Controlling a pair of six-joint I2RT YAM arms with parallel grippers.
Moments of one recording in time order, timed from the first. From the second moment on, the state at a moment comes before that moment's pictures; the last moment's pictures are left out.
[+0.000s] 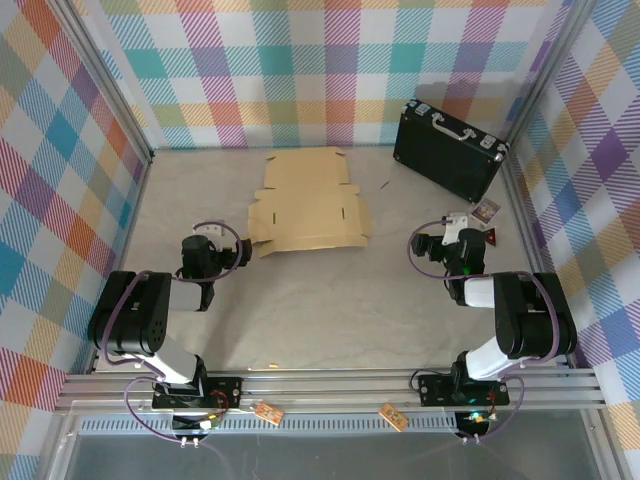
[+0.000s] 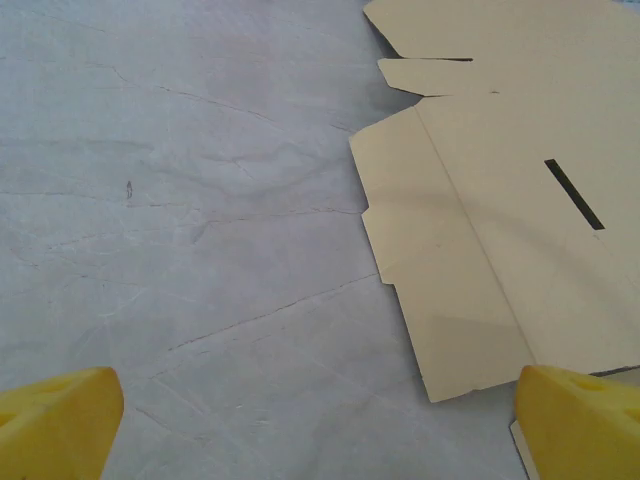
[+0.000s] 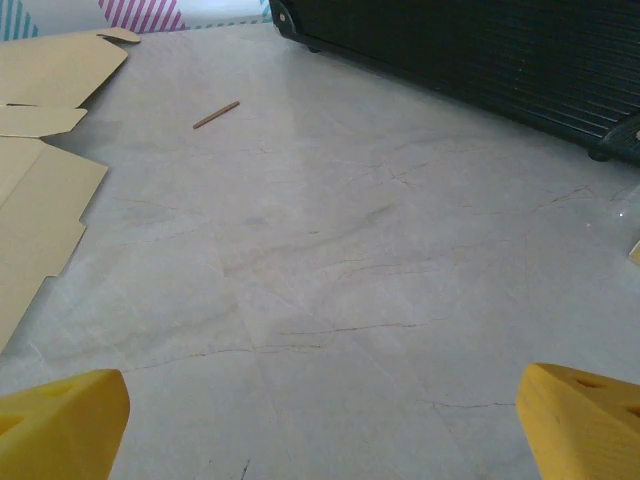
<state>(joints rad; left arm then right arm) -0.03 1.57 0.38 0.74 0.09 -0.08 0.00 1.52 0.40 0.70 -0.15 0.05</state>
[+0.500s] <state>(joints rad) -0.03 1.57 0.39 0.74 0.09 -0.08 0.00 1.52 0.40 0.70 -0.15 0.05</state>
